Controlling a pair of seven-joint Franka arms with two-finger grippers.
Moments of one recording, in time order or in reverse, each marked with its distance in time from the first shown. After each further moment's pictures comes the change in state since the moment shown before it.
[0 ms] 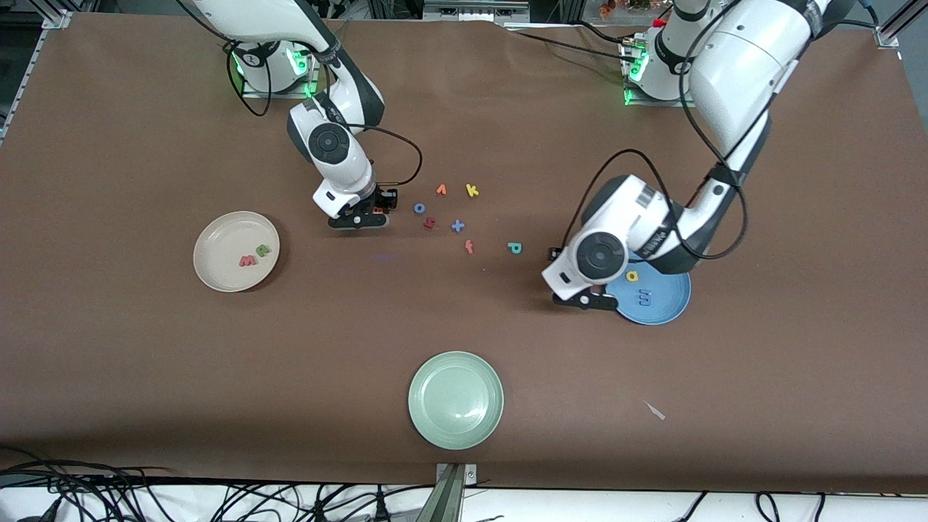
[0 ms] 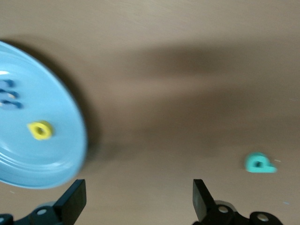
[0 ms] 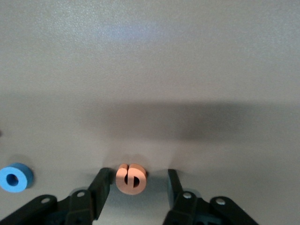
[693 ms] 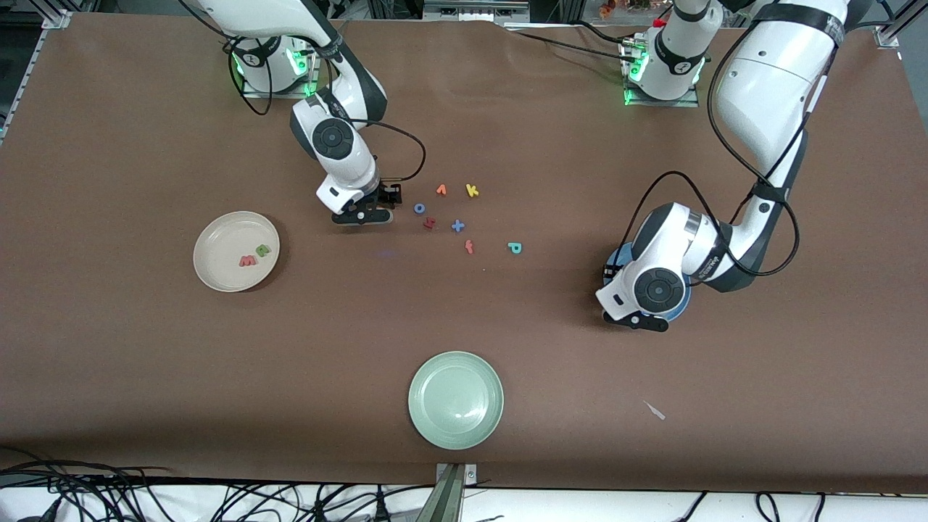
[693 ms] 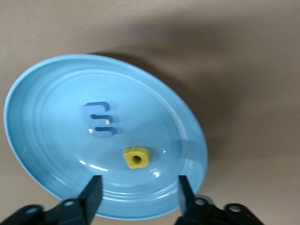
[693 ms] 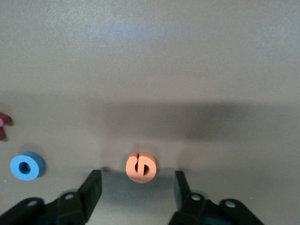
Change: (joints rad) left arm 0.062 0.009 0.165 -0.014 0.000 -0.007 0.276; right arm 0.002 -0.014 0.015 -0.005 0.007 -0.014 0.011
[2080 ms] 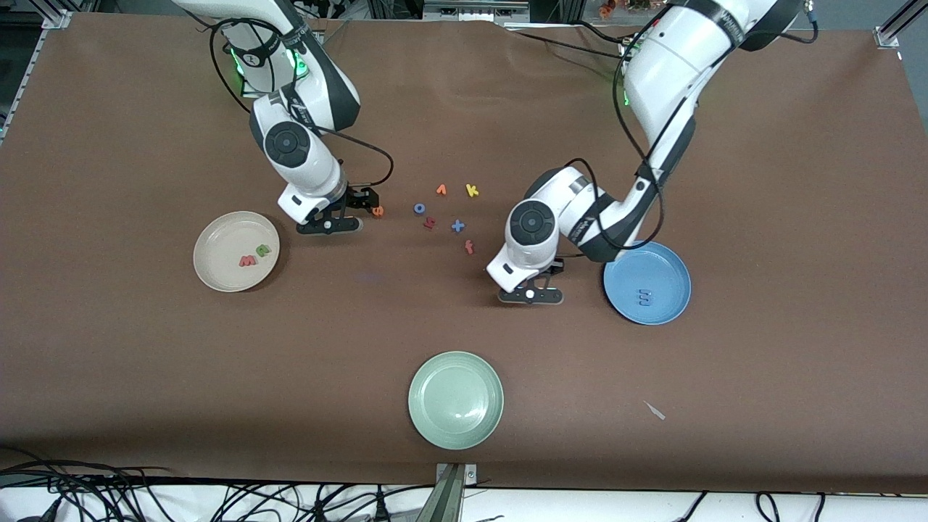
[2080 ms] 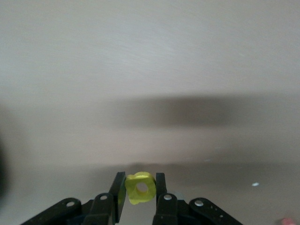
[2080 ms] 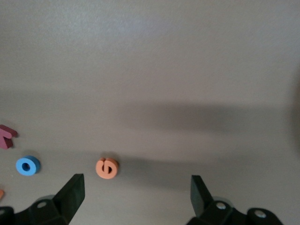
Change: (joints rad) left arm -0.279 0.025 0.013 0.039 0.000 0.247 -0.403; right arm -0.093 -0.112 -0.005 0.017 0.024 -0.137 -0.113
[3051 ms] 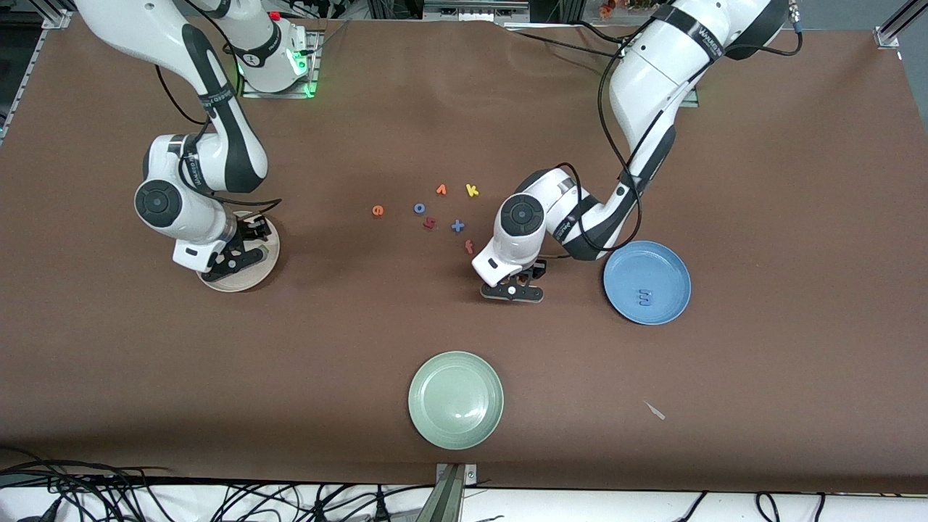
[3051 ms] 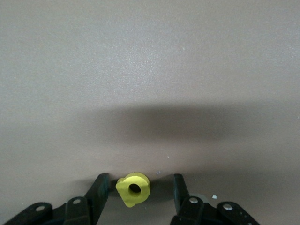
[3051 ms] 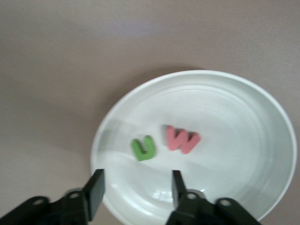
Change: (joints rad) left arm -0.057 0.081 0.003 -0.027 0.002 0.236 -0.020; right arm -0.024 0.067 -0.386 0.113 -0.001 -0.170 -0.744
